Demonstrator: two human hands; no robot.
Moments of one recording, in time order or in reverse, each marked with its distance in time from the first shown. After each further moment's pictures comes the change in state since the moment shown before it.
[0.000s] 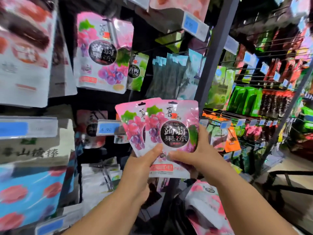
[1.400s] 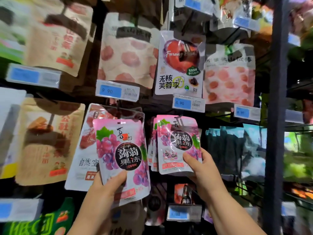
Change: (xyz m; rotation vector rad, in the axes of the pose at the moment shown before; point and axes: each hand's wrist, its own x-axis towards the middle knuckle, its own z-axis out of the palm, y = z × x) left_hand -0.039 0.211 -0.131 0.326 0.399 0.566; right_hand 0.125 -0.125 0.128 0.584 -0.097 -0.313
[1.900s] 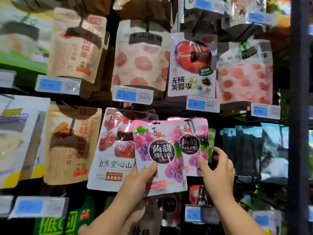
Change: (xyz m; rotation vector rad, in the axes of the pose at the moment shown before) left_hand -0.009 0.033 0.035 -0.138 -0.261 -0.128; right_hand -0.007 0.014 0.017 -0.603 0.394 -0.209
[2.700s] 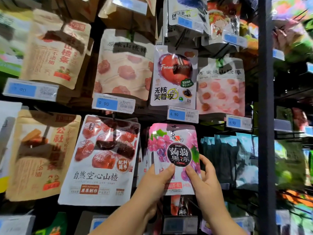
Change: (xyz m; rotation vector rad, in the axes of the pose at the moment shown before) left_hand 0.031 -0.019 0.069 0.186 -0.159 0.046; right_hand -0.010 -0.012 -0.036 0.385 -0.228 0.021
